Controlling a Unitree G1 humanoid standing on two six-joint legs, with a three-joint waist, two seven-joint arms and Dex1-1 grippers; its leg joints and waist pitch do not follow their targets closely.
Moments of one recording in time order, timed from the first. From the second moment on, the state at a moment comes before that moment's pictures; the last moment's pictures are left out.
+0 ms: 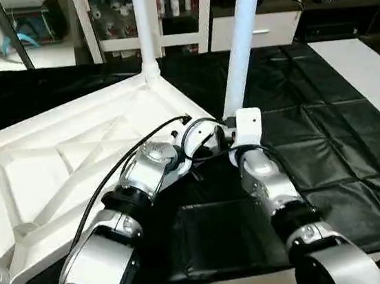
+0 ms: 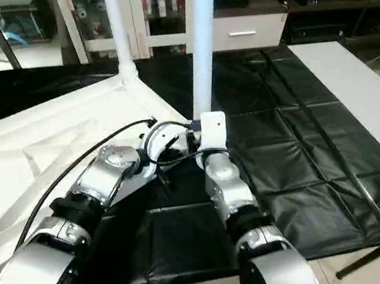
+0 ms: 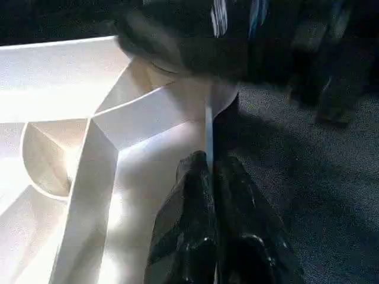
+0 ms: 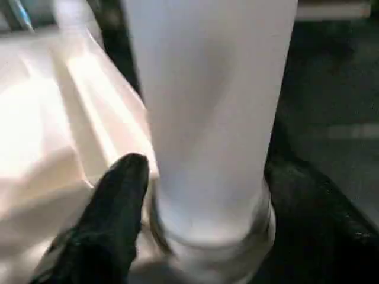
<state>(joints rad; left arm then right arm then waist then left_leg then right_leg) -0.86 0.10 -0.28 0.88 0.16 0.26 -0.67 -0.65 0.07 -0.03 0.80 0.06 -0.05 -0.06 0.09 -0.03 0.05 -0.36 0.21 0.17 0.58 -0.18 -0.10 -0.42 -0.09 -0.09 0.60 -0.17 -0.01</state>
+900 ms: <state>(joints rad) -0.82 0.14 -0.33 0.85 0.15 0.22 -0.88 -0.16 -0.56 -0.03 0.12 0.27 0.33 0.72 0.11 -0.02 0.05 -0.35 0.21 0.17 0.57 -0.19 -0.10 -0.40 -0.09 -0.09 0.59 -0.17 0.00</state>
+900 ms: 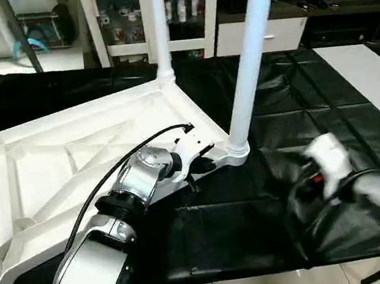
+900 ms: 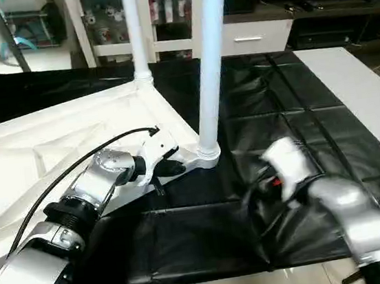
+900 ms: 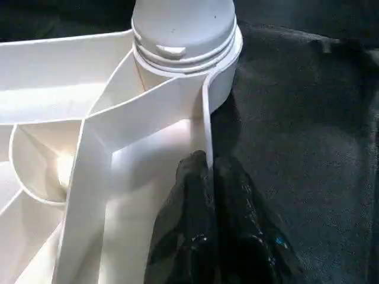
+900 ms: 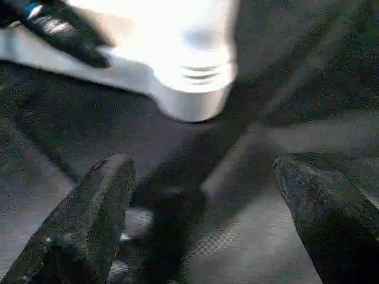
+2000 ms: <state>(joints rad) -0.72 0.23 -0.41 0.60 0.15 0.30 -1.15 -0.49 -0.49 0.20 0.46 0.18 0.19 1.01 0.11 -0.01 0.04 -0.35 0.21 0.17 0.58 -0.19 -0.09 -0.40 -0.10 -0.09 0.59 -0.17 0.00</state>
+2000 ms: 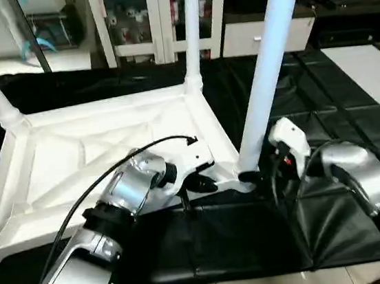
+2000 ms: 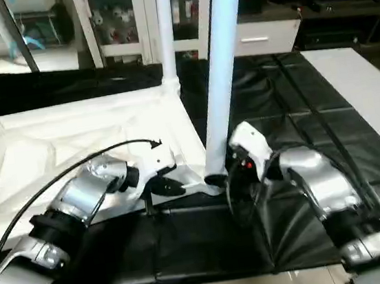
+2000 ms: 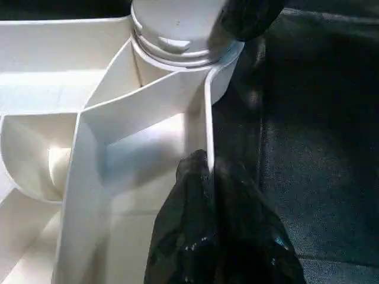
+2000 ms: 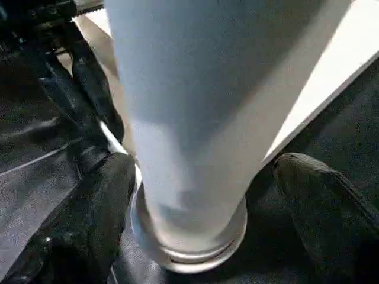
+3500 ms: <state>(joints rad) -0.82 0.12 -0.32 0.83 0.17 0.26 -0.82 -0.51 0.02 0.04 0.58 0.02 0.10 0.00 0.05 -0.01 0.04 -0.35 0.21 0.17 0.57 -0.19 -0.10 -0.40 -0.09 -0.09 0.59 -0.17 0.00</state>
